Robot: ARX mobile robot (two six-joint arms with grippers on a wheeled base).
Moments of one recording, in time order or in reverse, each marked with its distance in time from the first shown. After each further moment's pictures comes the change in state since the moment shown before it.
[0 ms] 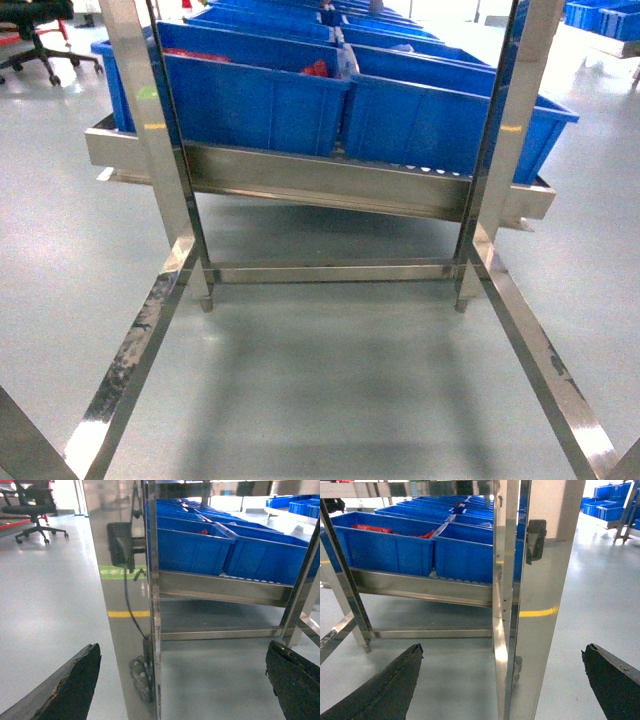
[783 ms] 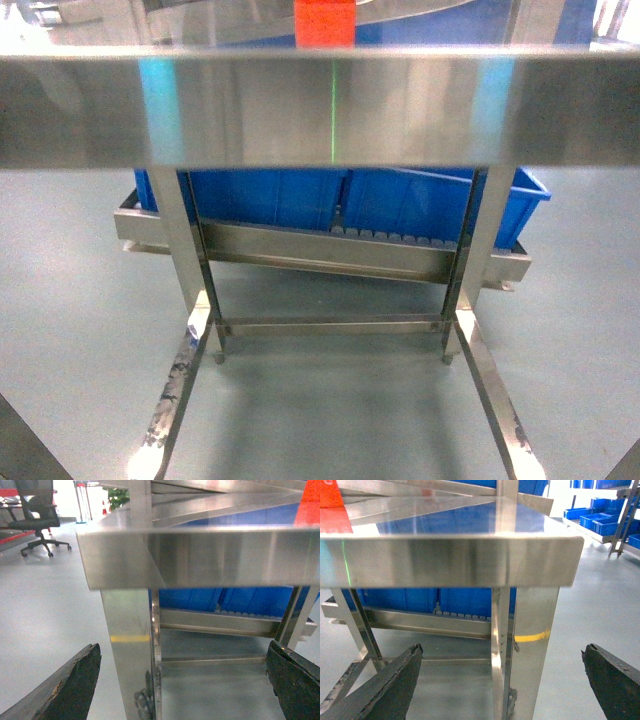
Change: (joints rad) left arm 0.000 0.000 0.000 -0.002 -0.001 0.000; right arm 0.000 0.000 0.000 0.000 -0.001 -0.001
